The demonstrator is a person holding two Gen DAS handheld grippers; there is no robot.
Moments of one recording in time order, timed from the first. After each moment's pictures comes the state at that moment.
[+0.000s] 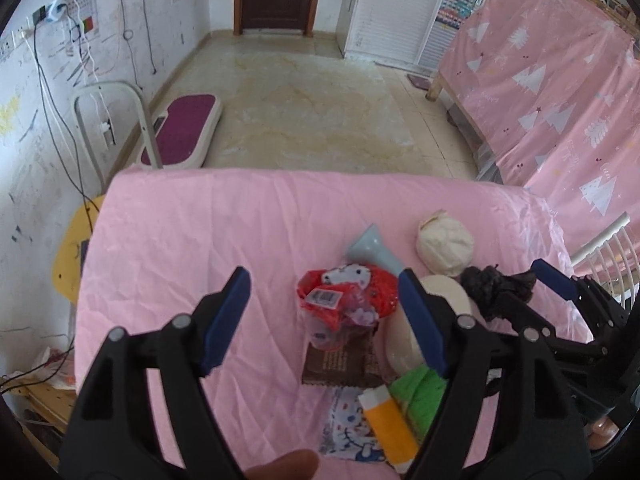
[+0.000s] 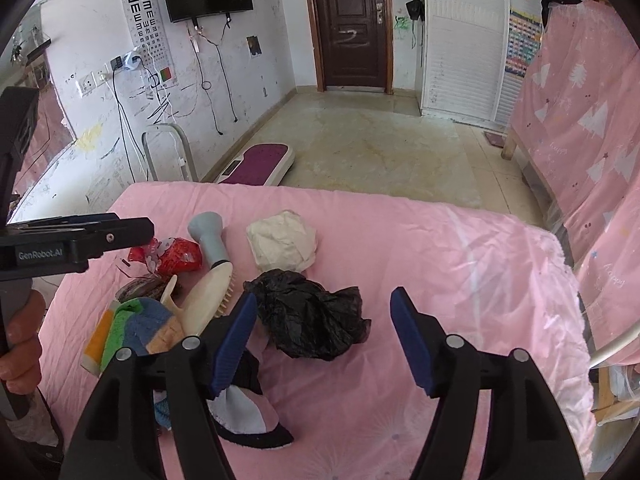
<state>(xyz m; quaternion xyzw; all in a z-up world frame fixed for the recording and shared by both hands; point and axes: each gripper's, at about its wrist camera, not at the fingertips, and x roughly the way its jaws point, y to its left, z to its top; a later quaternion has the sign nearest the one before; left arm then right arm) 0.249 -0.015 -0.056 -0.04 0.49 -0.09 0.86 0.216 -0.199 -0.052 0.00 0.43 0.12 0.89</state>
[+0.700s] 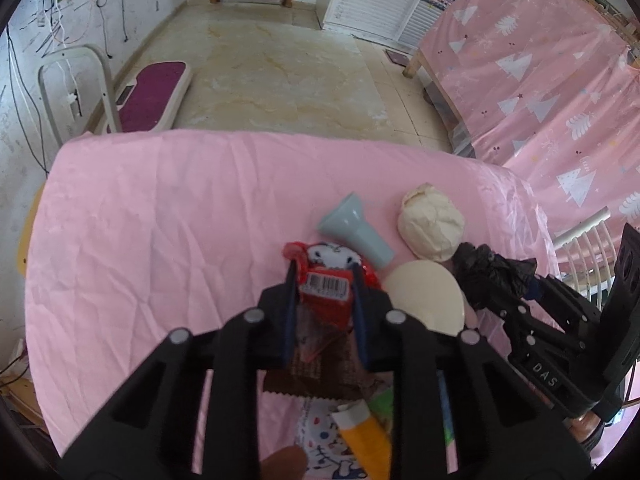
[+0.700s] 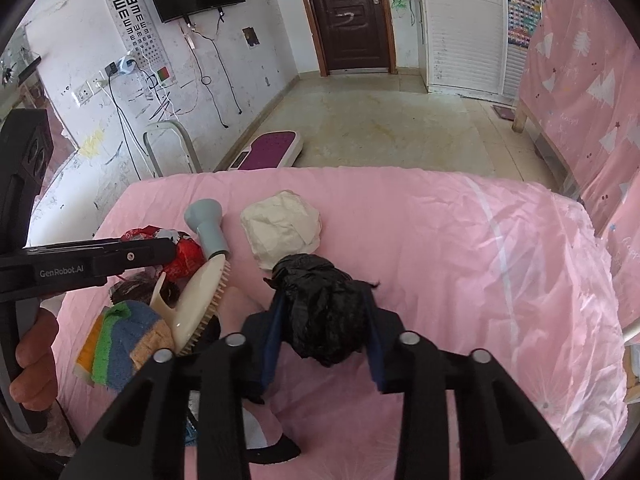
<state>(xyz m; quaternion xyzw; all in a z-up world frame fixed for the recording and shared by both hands) 0.263 -0.020 -0.084 -0.08 0.53 -0.14 0.83 0.229 -0.202 -0.067 0.04 0.45 0.14 0.88</state>
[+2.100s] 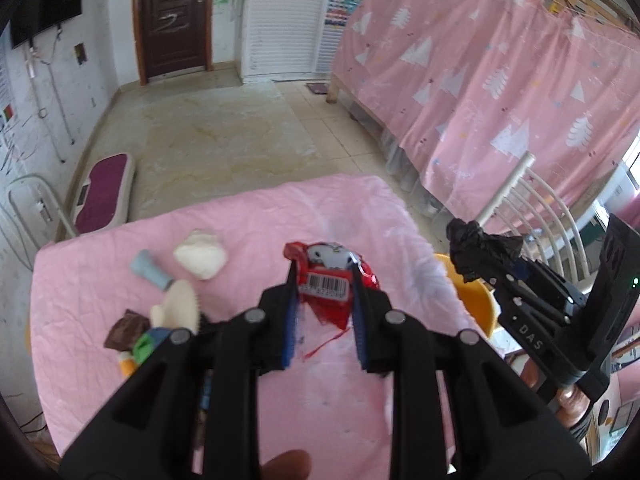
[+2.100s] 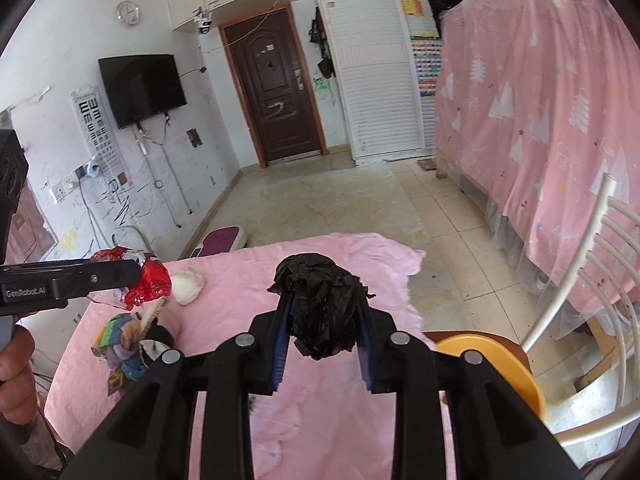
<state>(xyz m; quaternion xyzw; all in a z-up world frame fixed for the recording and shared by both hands) 0.172 -0.199 0.019 0.02 0.44 -0.24 0.87 0.092 -0.382 0.008 0.11 0.31 0.02 0.95</state>
